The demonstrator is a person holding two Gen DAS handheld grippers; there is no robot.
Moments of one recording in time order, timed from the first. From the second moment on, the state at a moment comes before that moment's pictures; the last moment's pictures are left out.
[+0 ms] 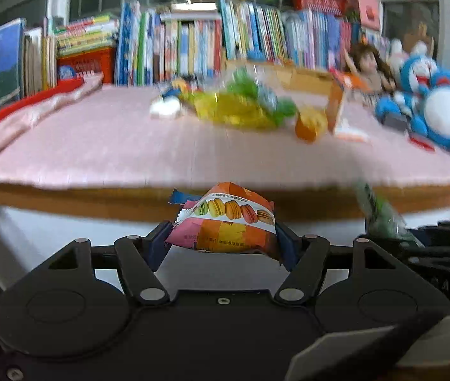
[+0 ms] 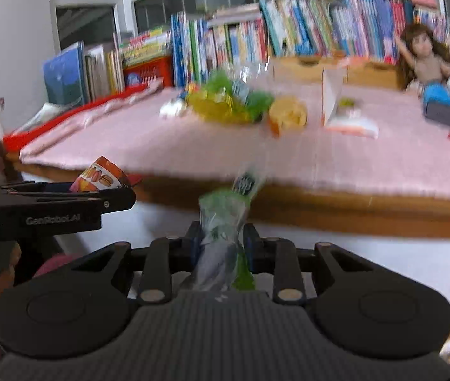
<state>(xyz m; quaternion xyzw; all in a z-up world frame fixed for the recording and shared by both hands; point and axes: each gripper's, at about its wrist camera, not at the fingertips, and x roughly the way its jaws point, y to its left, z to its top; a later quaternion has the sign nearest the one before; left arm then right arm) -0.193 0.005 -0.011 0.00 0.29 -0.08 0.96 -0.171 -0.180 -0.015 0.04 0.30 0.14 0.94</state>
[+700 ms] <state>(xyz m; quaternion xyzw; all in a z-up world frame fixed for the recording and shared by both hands) -0.202 0.009 -0.087 0.03 0.47 -0.10 0.88 -0.182 -0.161 -0.087 0.06 0.46 0.16 0.87</state>
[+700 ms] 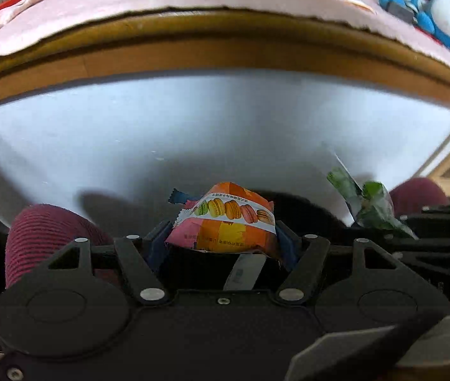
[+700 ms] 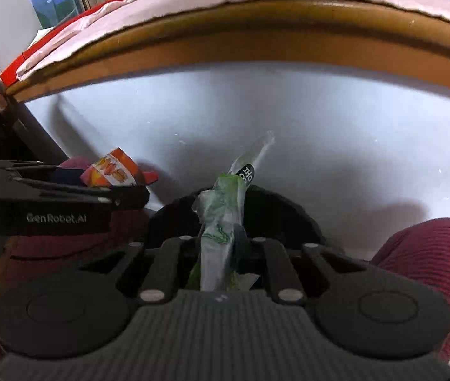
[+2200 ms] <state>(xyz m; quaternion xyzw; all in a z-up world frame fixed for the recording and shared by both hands) -0.187 -0.008 -0.103 0.05 0.50 -0.13 0.85 -0.172 -0.178 -0.091 0.09 0.46 0.12 0.87</state>
